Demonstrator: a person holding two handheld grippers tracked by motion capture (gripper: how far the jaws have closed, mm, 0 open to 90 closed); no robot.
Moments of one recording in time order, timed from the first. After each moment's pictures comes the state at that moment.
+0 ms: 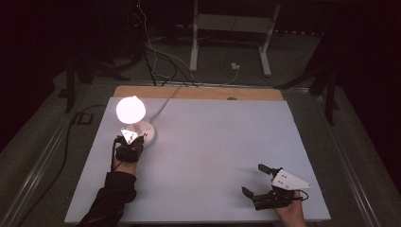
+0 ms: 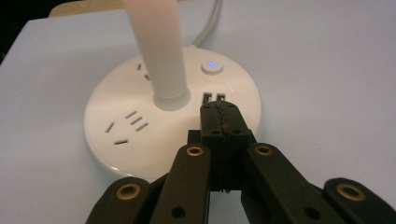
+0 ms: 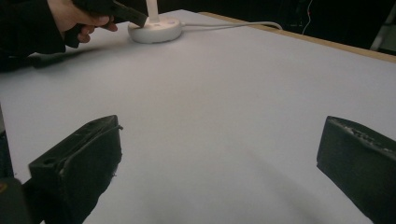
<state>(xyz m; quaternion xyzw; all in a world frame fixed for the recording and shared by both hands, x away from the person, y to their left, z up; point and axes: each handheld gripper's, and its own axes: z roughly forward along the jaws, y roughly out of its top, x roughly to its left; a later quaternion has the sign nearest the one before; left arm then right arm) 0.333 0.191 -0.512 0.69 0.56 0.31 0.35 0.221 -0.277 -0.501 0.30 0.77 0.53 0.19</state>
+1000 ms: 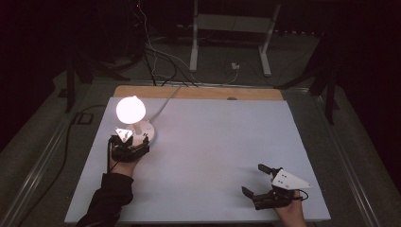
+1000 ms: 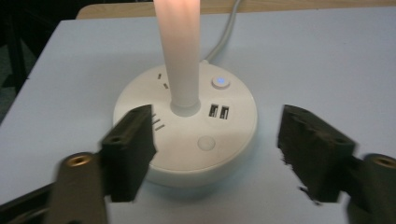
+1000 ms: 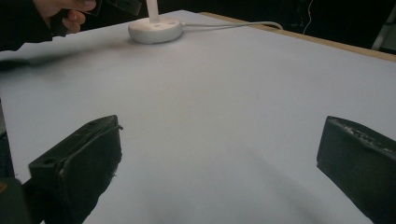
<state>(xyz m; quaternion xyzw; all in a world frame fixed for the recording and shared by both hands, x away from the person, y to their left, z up) 0.320 0.189 -0.486 0.67 0.59 0.30 0.34 0.222 -0.277 -0.502 0.30 0.77 0.53 0.19</state>
